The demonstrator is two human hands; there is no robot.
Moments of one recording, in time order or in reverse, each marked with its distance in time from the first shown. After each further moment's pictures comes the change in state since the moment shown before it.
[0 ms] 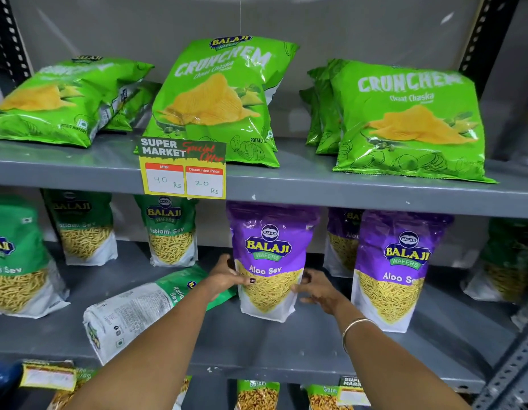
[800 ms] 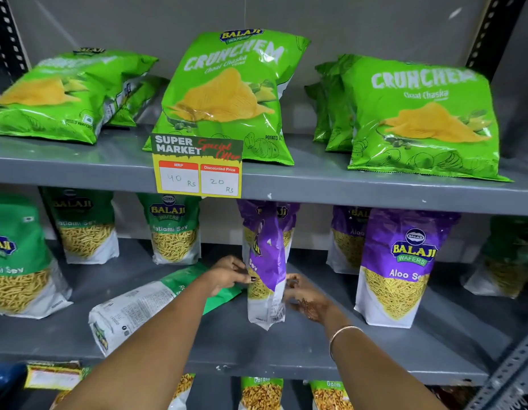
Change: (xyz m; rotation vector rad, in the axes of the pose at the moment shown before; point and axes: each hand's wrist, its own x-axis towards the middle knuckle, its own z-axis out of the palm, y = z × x) left_hand -0.001 0.001 -0.016 -0.053 -0.171 -0.038; right_hand 0.011 0.014 0.045 0.080 -0.011 0.115
